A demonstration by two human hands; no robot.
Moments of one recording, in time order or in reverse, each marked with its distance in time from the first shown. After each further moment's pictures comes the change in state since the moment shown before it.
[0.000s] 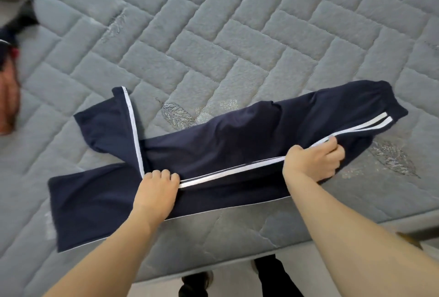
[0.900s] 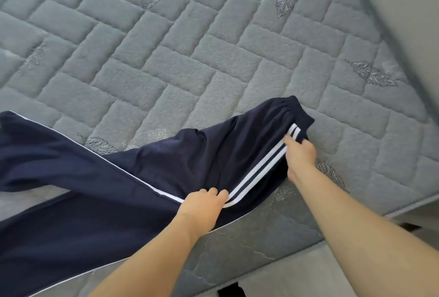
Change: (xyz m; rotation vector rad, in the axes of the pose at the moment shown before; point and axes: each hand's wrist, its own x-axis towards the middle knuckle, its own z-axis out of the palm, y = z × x) left_hand 0.095 0.221 -0.113 -0.256 -0.091 0.378; right_hand 0.199 0.043 -0.005 0.629 -0.529 0.430
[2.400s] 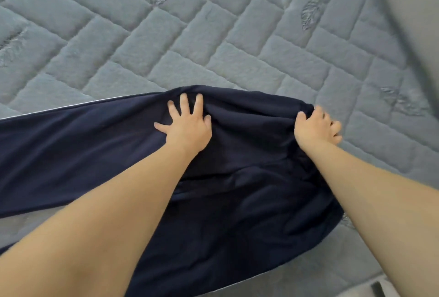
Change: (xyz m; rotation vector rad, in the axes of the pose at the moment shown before) left_hand 0.144 -0.147 -0.107 -0.420 0.338 -0.482; right_hand 0.048 -0.089 0.091 -1.102 0.204 -0.343
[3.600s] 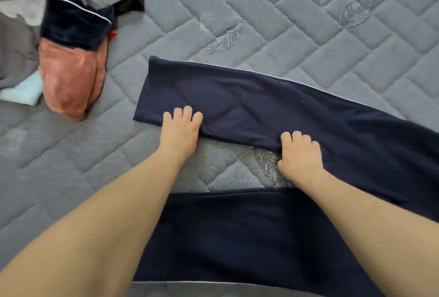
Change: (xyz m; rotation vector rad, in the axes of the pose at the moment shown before) left_hand -0.098 -0.416 -0.097 0.554 0.185 -0.071; right_hand -0.310 -0.236 0.130 -0.724 0.001 -1.005
